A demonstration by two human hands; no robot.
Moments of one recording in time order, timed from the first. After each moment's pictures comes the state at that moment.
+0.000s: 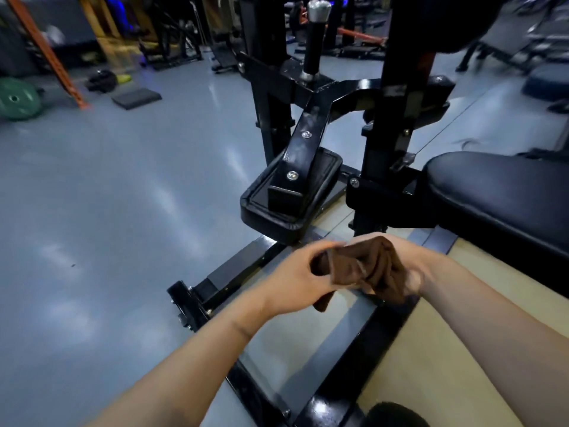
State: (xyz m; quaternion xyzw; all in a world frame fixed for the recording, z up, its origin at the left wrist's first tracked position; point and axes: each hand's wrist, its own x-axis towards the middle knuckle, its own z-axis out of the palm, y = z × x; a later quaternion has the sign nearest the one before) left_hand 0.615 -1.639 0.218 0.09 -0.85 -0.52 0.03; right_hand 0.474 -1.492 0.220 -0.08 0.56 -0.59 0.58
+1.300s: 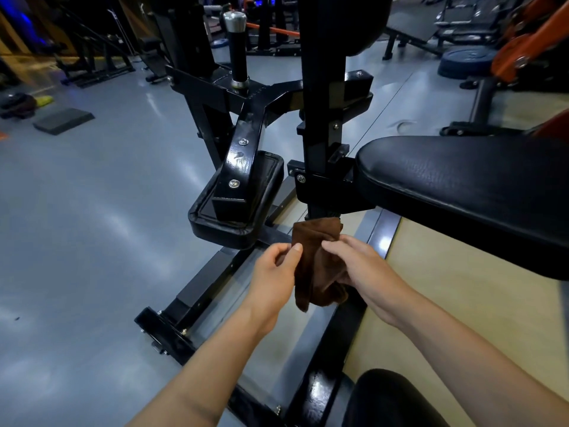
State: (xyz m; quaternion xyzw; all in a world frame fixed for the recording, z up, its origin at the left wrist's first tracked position) left_hand 0.603 -1.603 0.199 0.25 -0.69 -0.67 0.06; right_hand 0.542 -1.450 0.213 -0.08 0.68 -0.67 0.28
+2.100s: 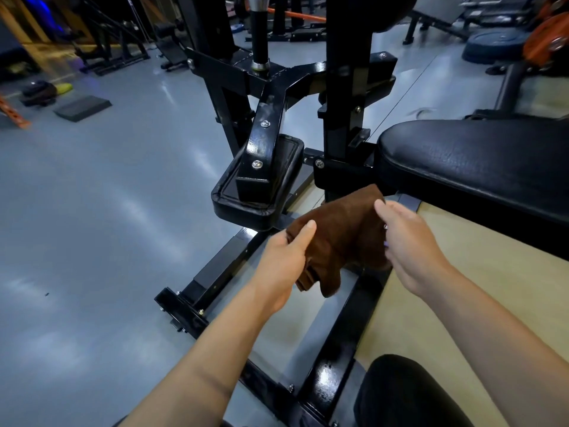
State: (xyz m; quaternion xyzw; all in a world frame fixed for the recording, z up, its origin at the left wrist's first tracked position) left_hand 0.621 -1.608 0.232 0.22 -0.66 -0.72 0.02; right_hand 0.531 -1.445 0.225 0.00 0.65 -0.74 0.17
